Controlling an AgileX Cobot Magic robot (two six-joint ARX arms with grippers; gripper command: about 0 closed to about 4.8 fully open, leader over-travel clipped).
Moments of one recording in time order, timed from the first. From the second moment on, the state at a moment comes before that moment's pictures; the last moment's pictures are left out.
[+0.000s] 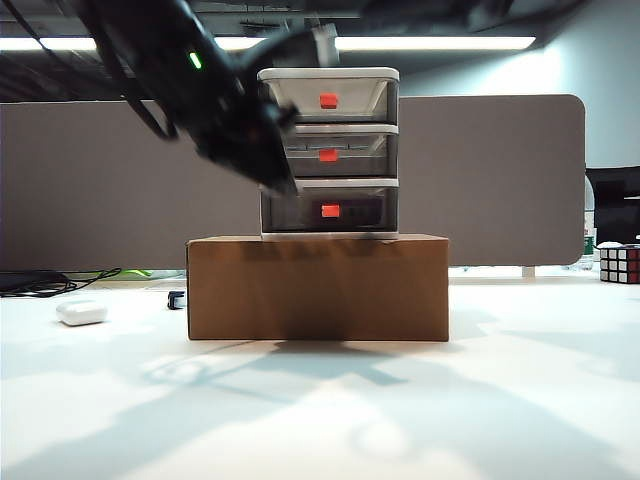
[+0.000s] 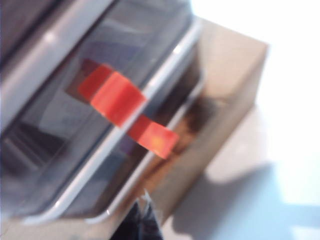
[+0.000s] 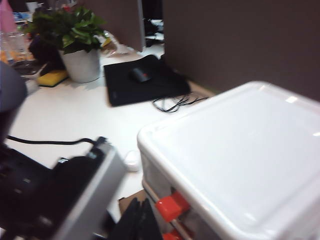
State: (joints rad) left arm -0.66 1.47 0.99 -0.13 0.03 0.39; right arm 0.41 1.26 0.91 0.23 -0.52 -0.07
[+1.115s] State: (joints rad) left arm -0.67 0.00 0.11 -0.15 -0.17 0.04; right arm 0.41 0.02 0.17 -0.28 -0.07 -0.06
